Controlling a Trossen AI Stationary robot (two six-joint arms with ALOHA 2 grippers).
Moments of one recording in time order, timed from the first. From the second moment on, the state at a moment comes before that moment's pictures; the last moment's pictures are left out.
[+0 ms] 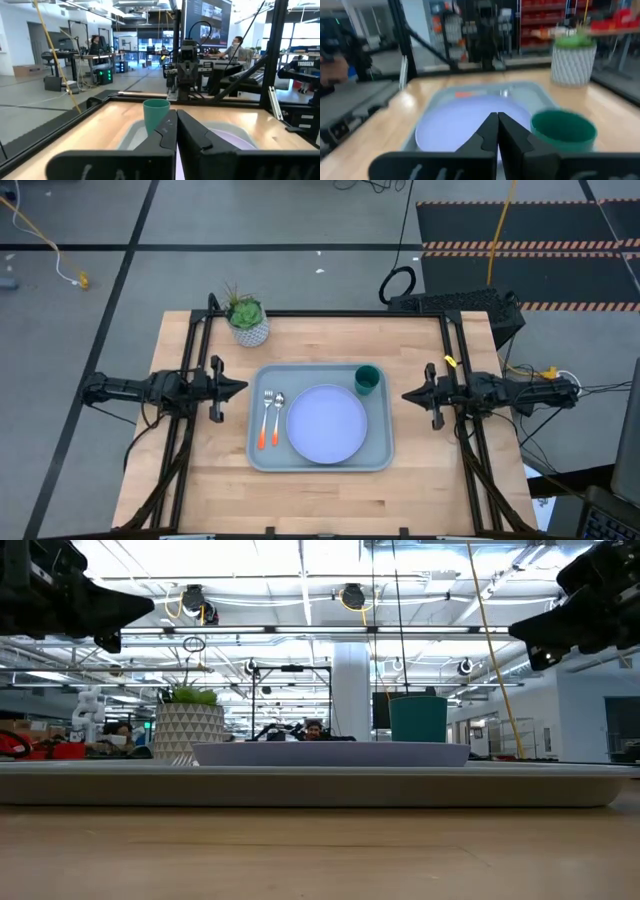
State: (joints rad) left arm -0.12 0.00 0.01 0.13 -0.21 0.03; right arm 0.10 0.01 0.05 -0.14 0.07 0.11
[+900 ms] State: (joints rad) left arm -0.12 0.00 0.01 0.12 -0.21 0.02; right arm 0.10 0.00 0.02 0.03 0.10 0.04
